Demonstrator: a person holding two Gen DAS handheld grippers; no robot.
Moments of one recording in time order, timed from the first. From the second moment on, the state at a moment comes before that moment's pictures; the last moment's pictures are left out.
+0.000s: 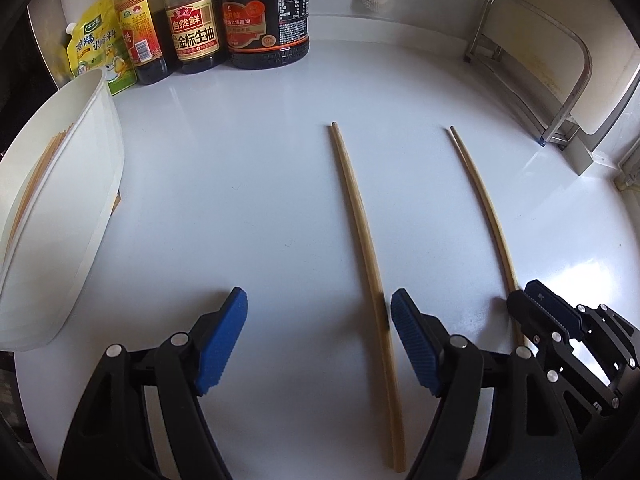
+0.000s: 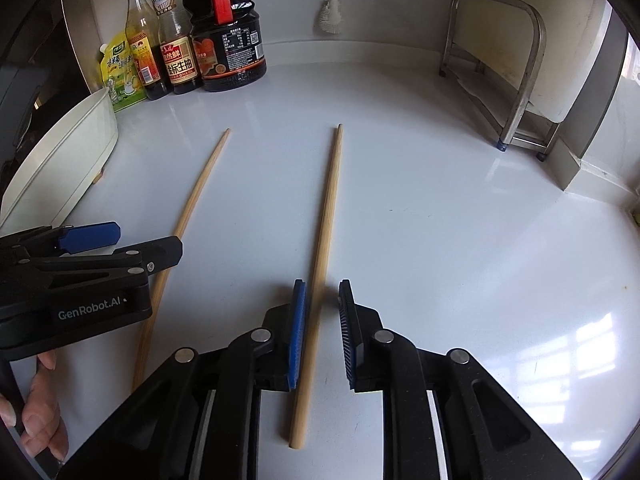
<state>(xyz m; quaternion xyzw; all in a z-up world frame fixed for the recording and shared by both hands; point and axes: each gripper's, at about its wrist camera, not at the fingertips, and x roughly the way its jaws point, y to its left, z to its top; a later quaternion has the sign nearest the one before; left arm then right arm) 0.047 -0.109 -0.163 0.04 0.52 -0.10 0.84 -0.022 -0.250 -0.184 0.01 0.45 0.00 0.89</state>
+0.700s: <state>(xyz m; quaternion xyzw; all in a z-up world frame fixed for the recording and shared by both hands) 0.042 -0.117 -0.157 0.05 0.52 -0.15 0.84 -0.009 -0.249 -0.183 0.02 0.44 0.01 0.90</state>
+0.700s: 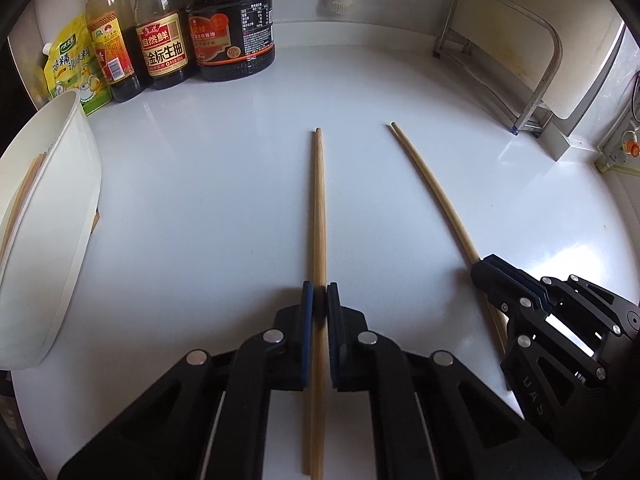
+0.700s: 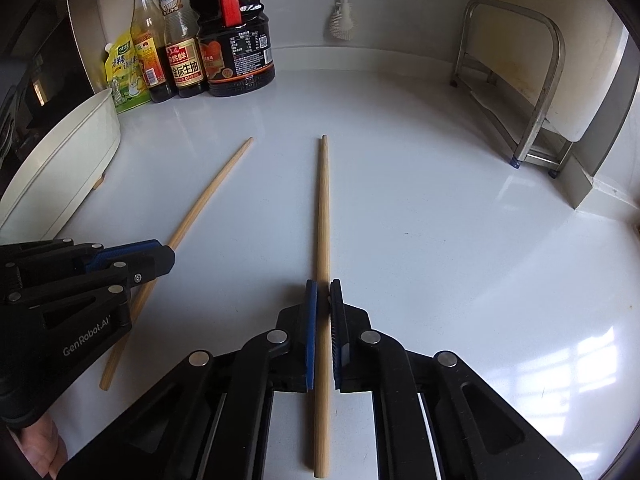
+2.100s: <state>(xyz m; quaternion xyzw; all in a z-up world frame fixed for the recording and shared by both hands) 0.094 0.145 -0.036 0.01 0.49 -0.01 0.87 0.085 0.004 -0.047 -0.01 0.43 0.22 0.88</state>
